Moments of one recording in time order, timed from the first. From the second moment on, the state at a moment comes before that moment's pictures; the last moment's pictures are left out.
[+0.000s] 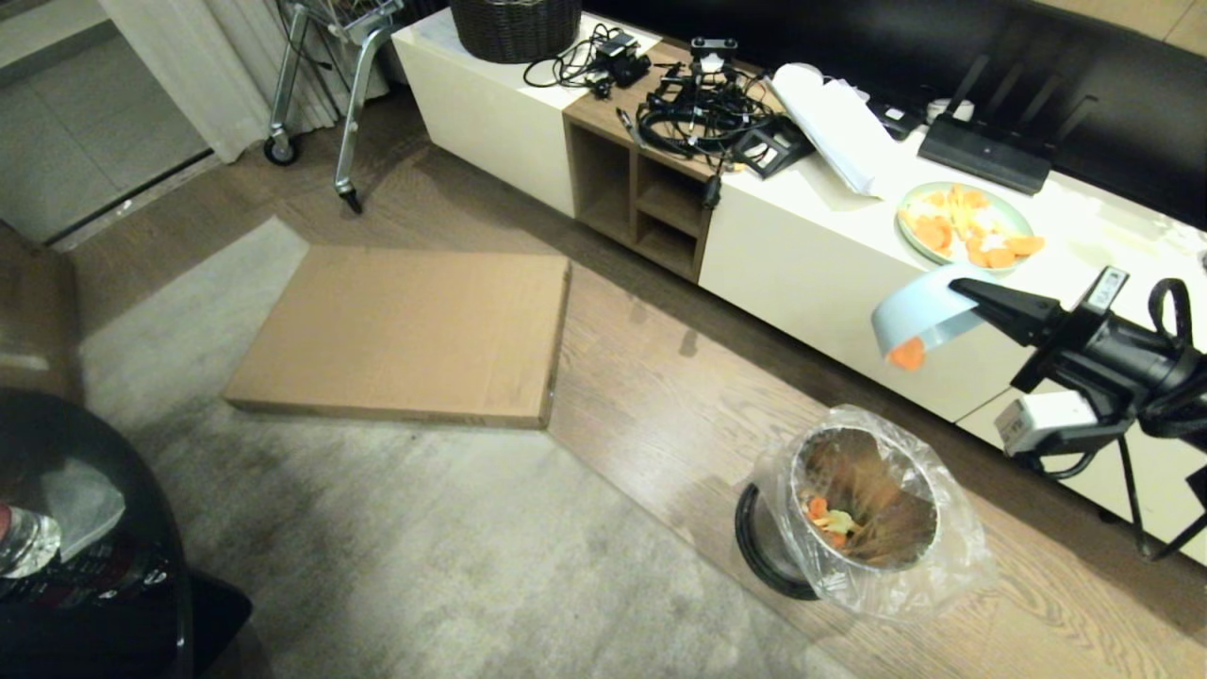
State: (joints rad) left arm 0.00 0.00 0.00 -0.01 0.01 -0.01; right arm -0.14 1.75 -0.57 -1.52 0.81 -1.76
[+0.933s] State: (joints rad) left arm 0.00 0.00 0.00 -0.01 0.01 -0.01; right arm -0.19 1.71 -0.55 -1.52 0.86 -1.76
